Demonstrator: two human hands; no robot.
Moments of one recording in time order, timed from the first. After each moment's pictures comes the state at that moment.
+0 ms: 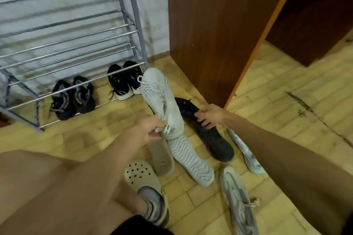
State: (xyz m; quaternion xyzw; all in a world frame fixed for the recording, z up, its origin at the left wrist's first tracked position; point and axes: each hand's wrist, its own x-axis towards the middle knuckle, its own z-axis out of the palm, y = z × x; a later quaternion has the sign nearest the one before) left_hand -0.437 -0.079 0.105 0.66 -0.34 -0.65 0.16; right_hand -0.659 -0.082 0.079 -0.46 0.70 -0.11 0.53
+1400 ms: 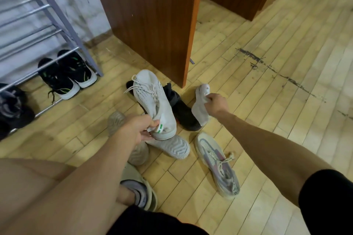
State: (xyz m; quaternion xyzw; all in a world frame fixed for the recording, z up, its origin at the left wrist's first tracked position) left_hand -0.507 -0.042 0.043 0.64 -0.40 -0.65 0.02; right_hand -0.753 0.023 -0.032 -0.33 0.89 -0.18 0.26
